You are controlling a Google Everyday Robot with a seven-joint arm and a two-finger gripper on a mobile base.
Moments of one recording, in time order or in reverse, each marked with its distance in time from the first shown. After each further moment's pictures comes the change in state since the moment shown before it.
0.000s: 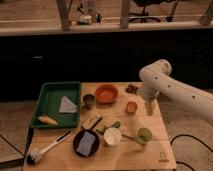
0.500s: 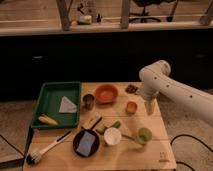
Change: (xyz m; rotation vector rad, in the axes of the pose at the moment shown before) arm 0.005 -0.008 0.014 0.002 -0.006 -0.039
